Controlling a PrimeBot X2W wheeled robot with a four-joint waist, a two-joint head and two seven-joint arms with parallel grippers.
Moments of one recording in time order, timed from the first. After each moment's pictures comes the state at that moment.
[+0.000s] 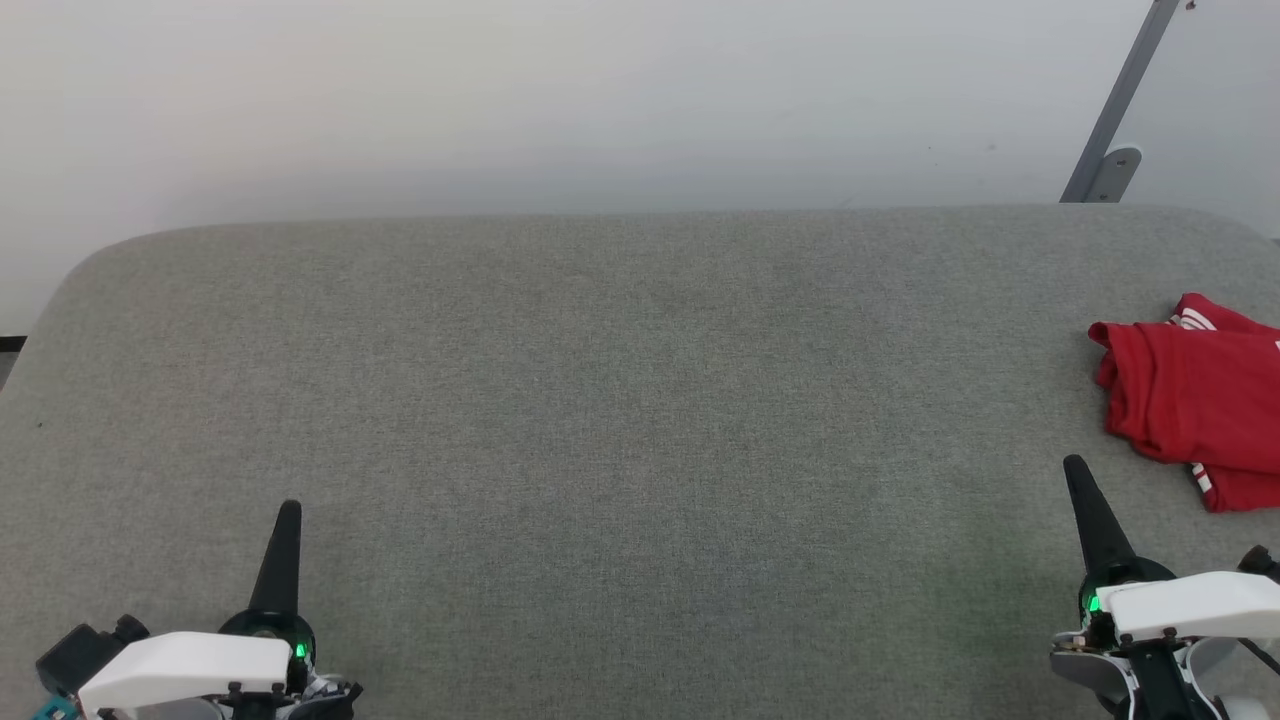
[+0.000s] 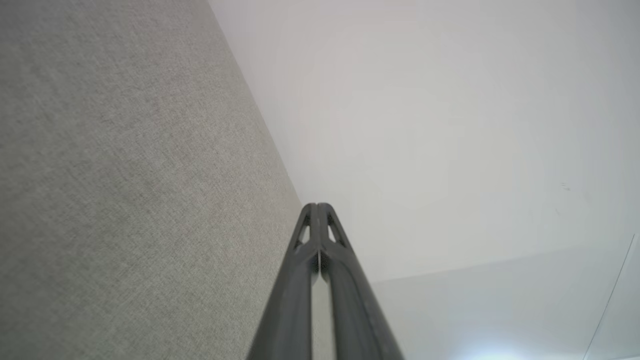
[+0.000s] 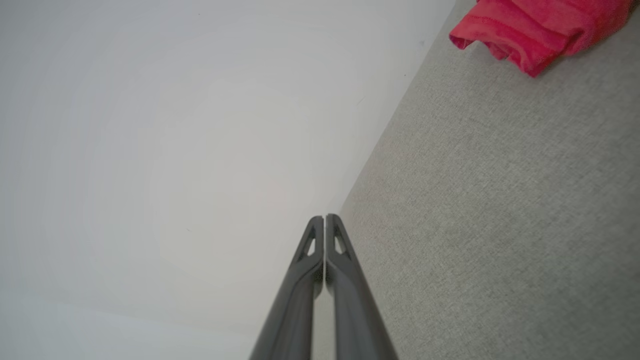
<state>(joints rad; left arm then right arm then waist) -0.03 0.06 0.12 0.21 -1.30 -0.13 0.03 -0.07 -0.10 -0.09 0.25 1.30 0.13 0.03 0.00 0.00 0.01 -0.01</state>
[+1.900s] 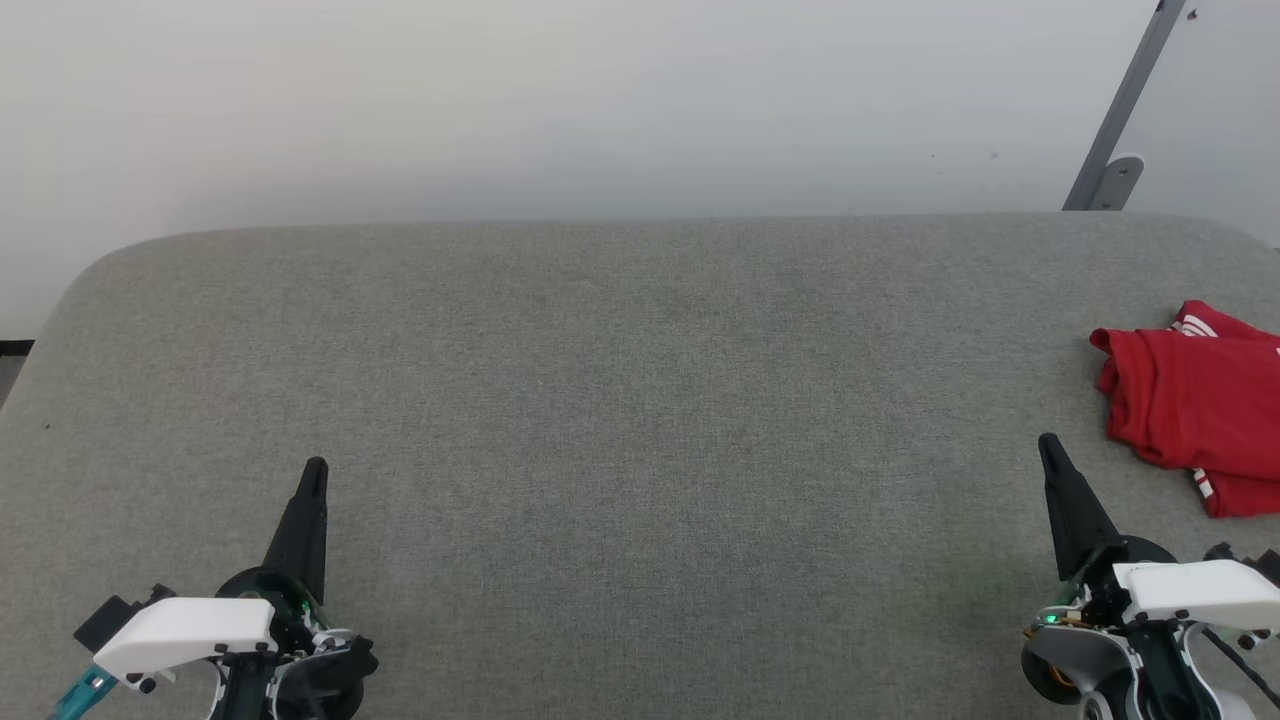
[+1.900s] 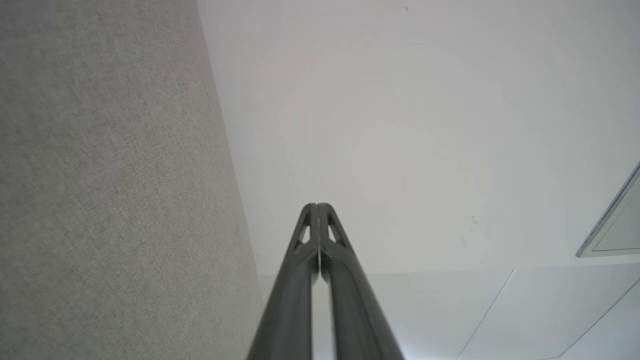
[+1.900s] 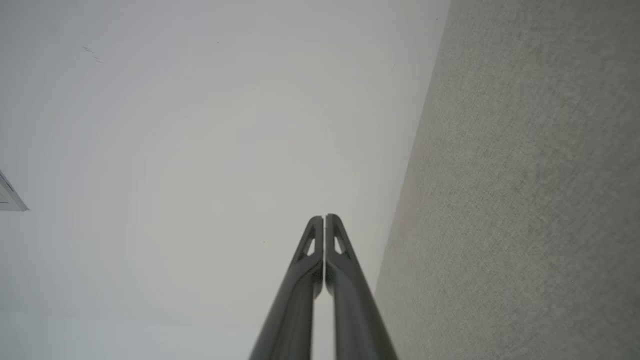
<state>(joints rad) -0.10 0.05 0.11 0.25 -1.61 -0.13 0.12 -0.10 -0.05 -0.11 0.24 1.61 0.13 0.11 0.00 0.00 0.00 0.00</state>
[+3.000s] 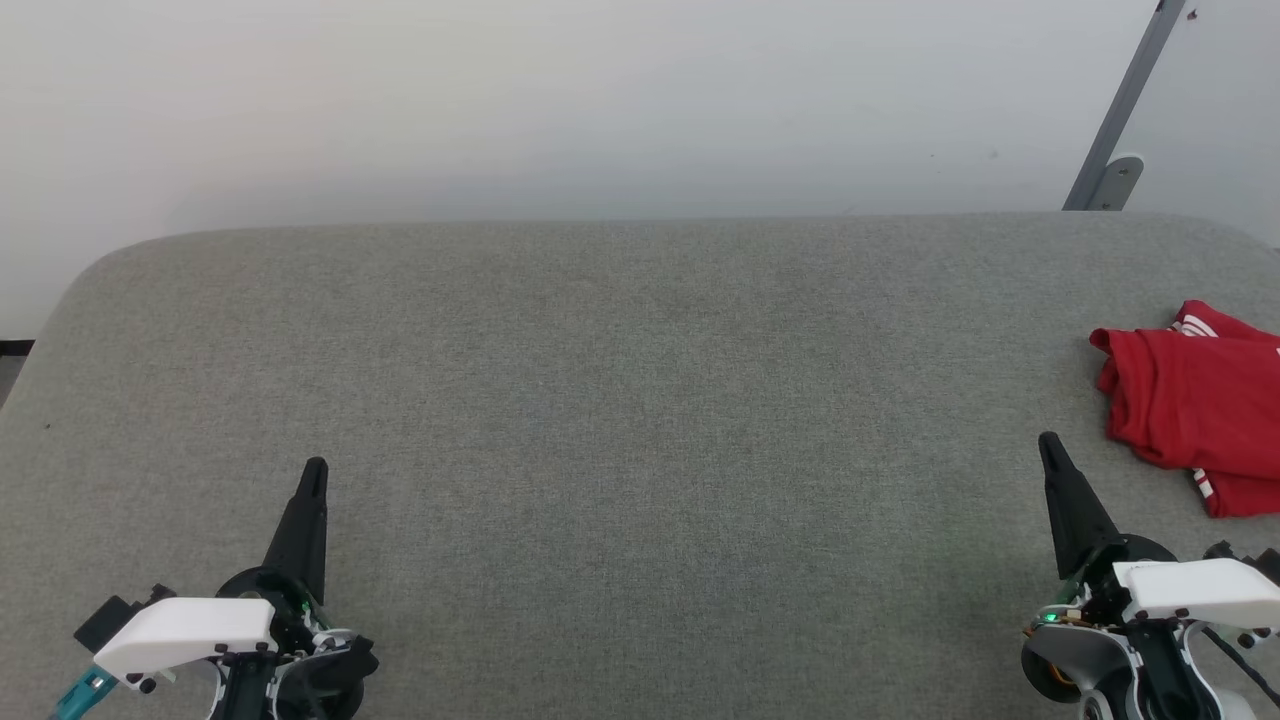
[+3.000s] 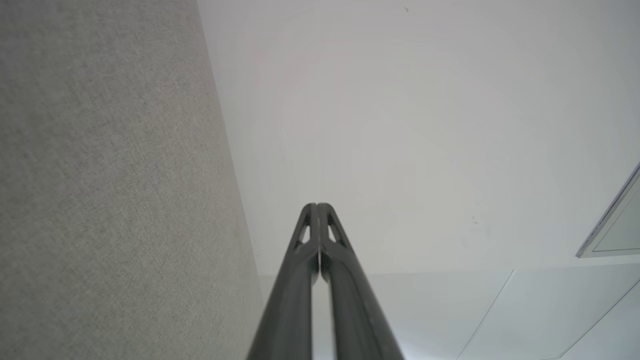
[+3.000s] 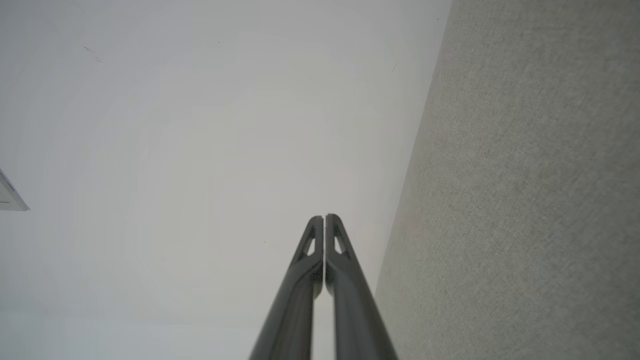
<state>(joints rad) -0.10 0.05 0.11 0.25 -1.61 -0.13 0.12 -0.11 -0.05 -0.11 0.24 1.61 0.13 0.11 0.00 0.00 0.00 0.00</state>
